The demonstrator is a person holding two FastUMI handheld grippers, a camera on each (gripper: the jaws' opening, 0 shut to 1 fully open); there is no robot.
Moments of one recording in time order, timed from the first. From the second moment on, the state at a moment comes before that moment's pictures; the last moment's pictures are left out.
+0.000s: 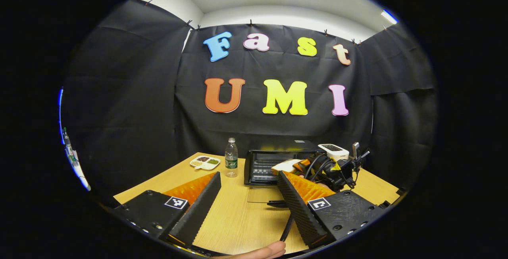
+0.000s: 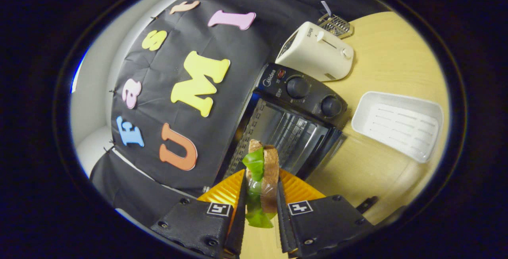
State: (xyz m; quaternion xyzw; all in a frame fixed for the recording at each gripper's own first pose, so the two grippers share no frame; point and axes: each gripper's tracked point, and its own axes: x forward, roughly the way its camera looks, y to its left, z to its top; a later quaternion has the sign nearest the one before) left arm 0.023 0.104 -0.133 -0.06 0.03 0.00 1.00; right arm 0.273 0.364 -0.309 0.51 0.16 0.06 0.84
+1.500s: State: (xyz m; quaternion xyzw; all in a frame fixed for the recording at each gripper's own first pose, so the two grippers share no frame) left arm 0.025 0.107 -0.158 -0.04 0.07 0.01 1.00; right arm 0.384 0.398 -0.356 0.20 0.16 0.03 0.96
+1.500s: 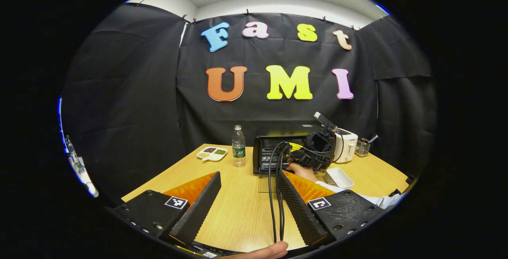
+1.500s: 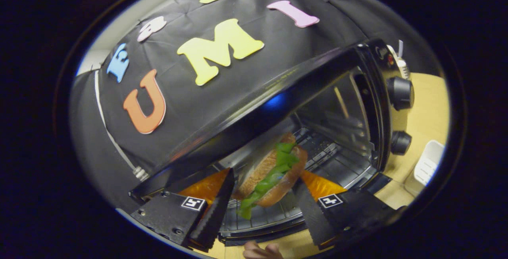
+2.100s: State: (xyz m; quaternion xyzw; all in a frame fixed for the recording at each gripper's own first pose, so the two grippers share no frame) left arm 0.015 0.105 -0.158 -0.06 0.08 0.00 0.99; right arm 0.366 0.400 -0.371 -0.07 0.27 0.10 0.96
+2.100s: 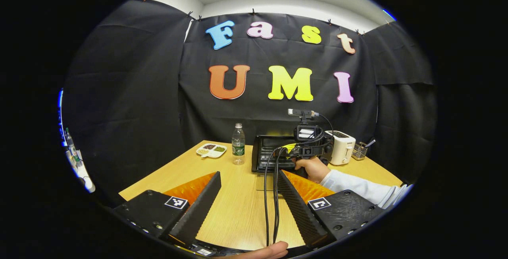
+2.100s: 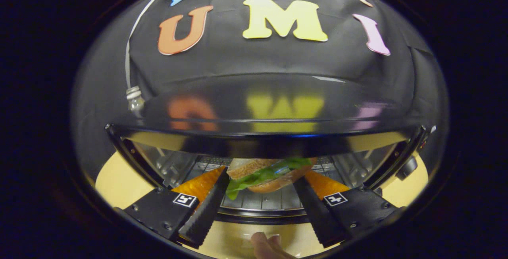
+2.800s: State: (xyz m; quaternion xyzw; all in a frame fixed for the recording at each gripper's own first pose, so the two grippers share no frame) left arm 0.022 0.101 -0.173 -0.06 0.10 0.00 0.99; right arm 0.281 0.368 -0.340 -0.11 0.37 0.17 0.91
